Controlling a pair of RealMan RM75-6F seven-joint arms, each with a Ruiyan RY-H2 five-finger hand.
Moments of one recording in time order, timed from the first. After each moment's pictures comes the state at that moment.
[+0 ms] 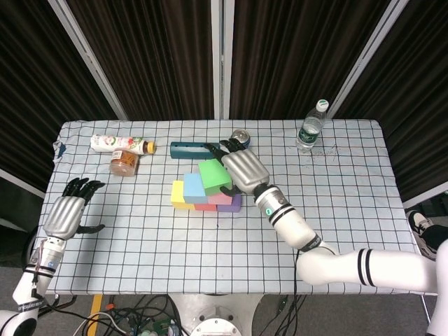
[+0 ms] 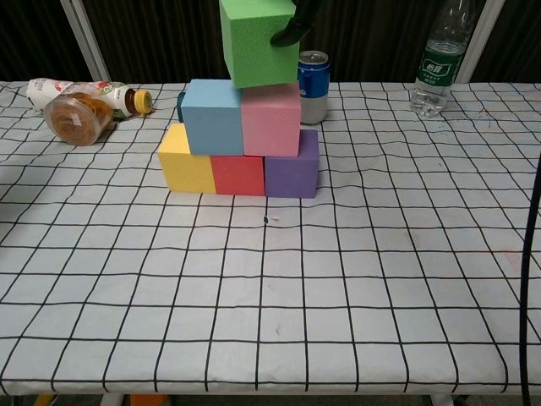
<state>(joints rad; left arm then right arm) -0.37 -1.23 -0.07 -1.56 1.37 1.23 -0.02 1.20 -1.28 0.30 -1.83 -0.56 0.93 -0.45</state>
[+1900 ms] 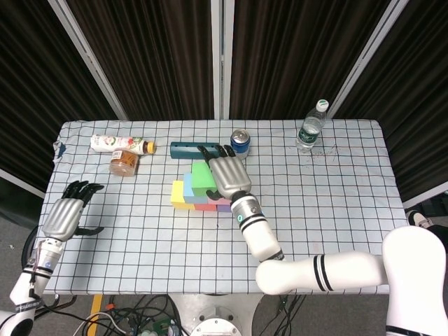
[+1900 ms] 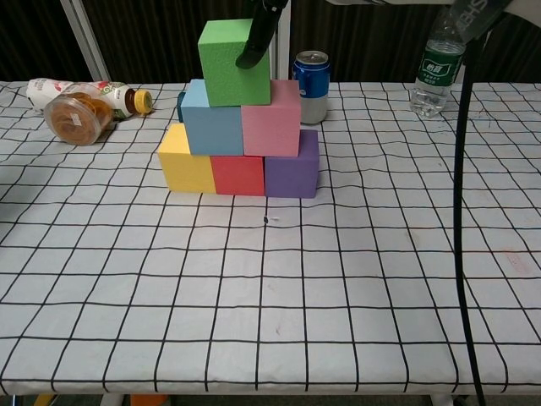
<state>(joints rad) -0.35 -1.23 -0.07 -1.52 1.40 1.21 -0.09 1.32 -1.50 0.42 -1.83 -0.20 1.21 -0.72</state>
